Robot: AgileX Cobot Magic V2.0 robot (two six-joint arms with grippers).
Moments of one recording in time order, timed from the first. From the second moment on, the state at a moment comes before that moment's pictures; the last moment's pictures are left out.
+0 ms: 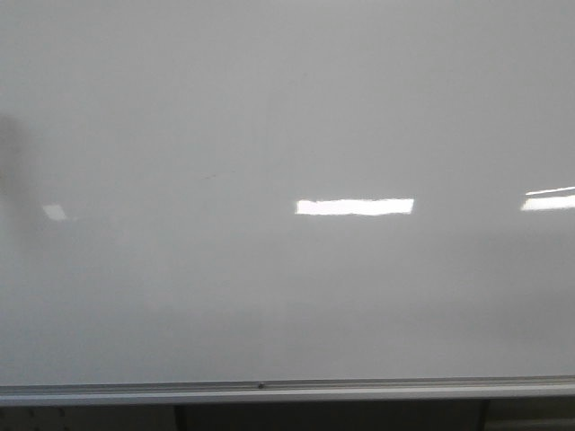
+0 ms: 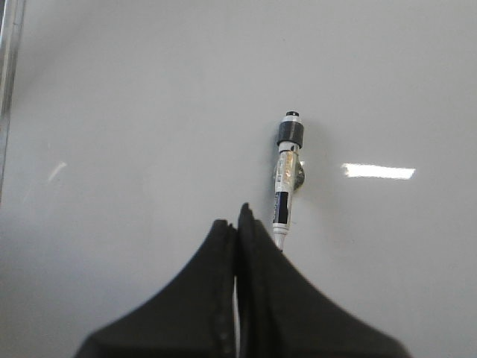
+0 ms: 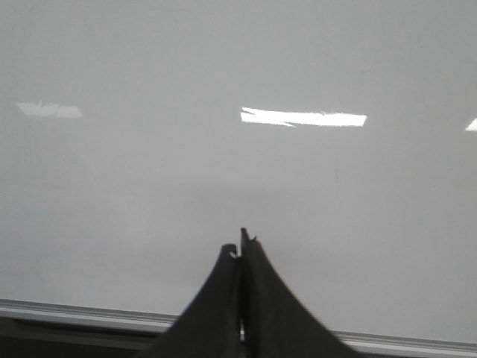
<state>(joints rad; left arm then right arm) 0.08 0.00 0.01 0.00 0.13 -0.06 0.07 -0.01 0.03 0.05 0.21 -0.01</state>
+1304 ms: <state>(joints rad) 0.08 0.00 -0.13 0.01 -0.03 -0.06 0.07 0.03 -0.30 0.05 0.30 -0.01</state>
